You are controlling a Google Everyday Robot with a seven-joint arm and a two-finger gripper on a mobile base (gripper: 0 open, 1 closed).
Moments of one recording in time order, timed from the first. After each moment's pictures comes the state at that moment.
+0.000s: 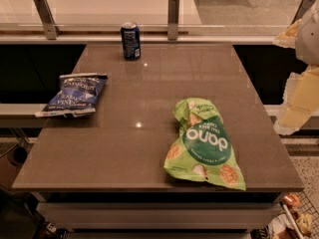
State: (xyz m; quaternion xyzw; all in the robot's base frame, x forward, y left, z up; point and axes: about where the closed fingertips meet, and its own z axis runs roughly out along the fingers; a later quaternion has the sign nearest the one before) arm 0.438 -0.211 0.996 -0.60 0.77 -0.06 0.19
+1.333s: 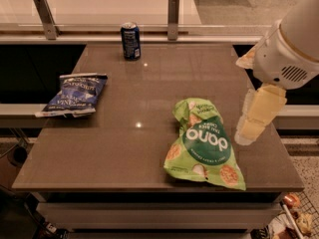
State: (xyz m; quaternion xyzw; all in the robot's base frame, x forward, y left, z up) arm 0.449 -0.162 0.951 -0.61 0.77 0.02 0.19
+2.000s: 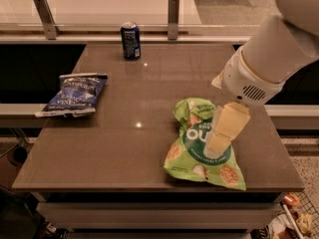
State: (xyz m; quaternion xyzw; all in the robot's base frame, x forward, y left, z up) arm 0.445 -0.115 0.910 -0.60 0.78 0.07 0.18
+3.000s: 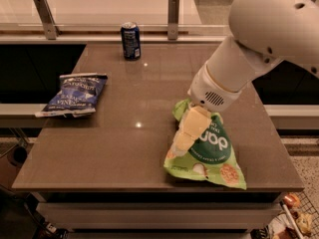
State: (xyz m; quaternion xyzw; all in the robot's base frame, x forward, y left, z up) arm 0.470 -0.063 0.867 -0.57 0.79 0.13 0.17
